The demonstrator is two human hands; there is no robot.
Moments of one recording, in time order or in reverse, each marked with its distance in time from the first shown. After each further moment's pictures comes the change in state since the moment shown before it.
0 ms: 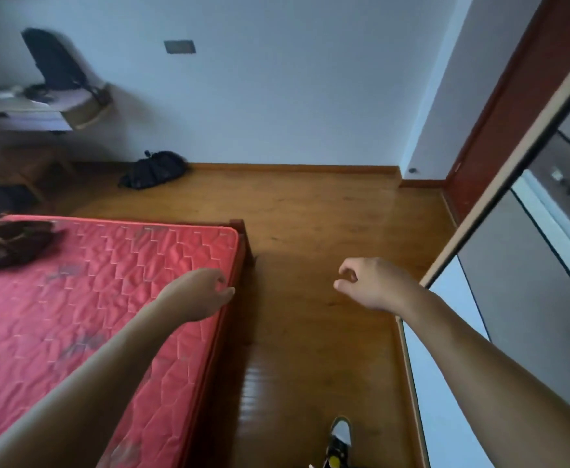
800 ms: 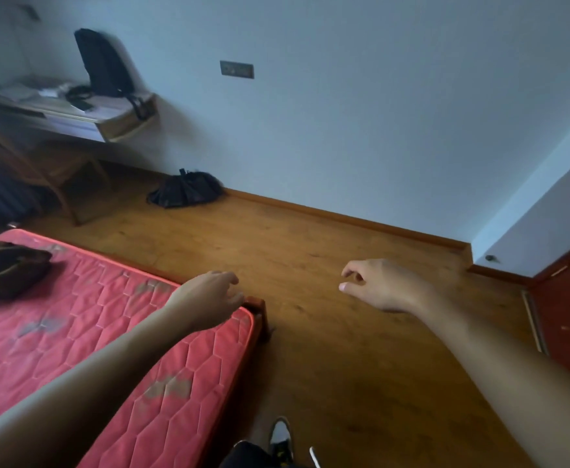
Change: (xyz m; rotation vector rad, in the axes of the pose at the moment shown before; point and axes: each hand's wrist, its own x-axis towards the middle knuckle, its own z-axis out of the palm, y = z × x) left_hand 0.410 -0.063 -0.198 -0.080 0.130 -0.103; right_hand 0.498 -0.075 -0.205 -0.161 -0.097 -0.277
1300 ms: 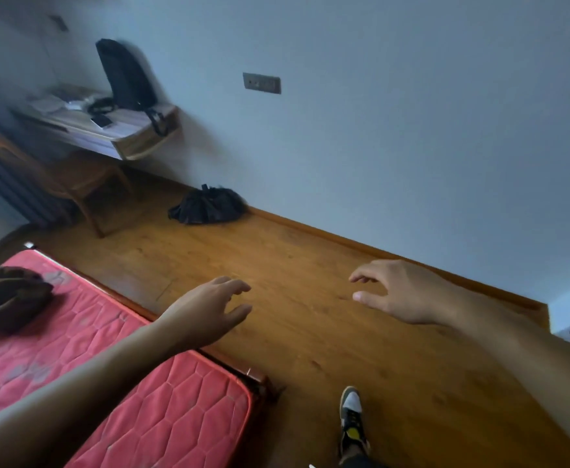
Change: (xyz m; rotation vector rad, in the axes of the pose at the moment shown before) left_hand 0.264 -0.003 -0.085 -0.094 0.053 0.028; right_hand 0.287 0.078 -0.143 -0.042 -0.012 -0.284
